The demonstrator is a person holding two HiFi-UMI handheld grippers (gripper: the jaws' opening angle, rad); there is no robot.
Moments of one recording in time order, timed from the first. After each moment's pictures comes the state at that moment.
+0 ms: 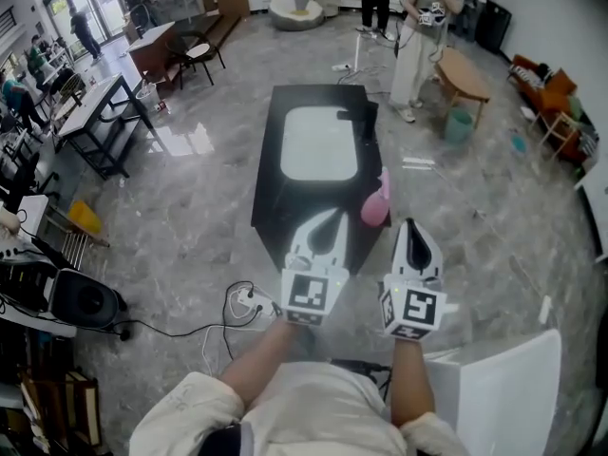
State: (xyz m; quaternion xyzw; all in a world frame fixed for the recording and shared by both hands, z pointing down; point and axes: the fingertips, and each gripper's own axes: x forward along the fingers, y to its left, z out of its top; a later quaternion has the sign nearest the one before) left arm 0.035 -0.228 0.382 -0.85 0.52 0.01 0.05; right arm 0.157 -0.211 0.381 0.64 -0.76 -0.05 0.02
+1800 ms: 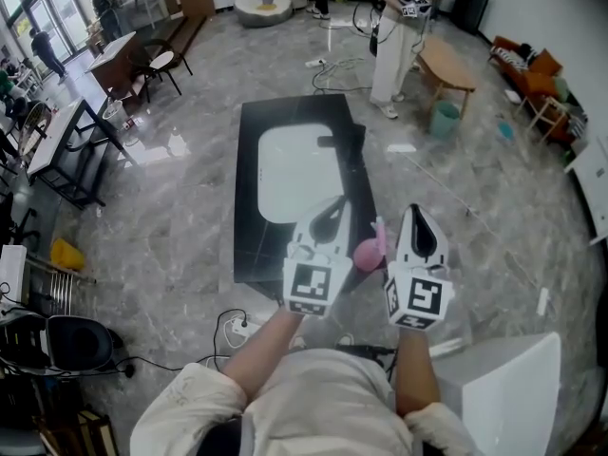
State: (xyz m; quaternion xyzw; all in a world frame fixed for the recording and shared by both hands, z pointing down) left arm 0.058 -0.436 0.377 -0.88 0.47 0.02 0.04; right arm 0.177 -0.408 0.367 0.68 -0.73 -0.06 0.03
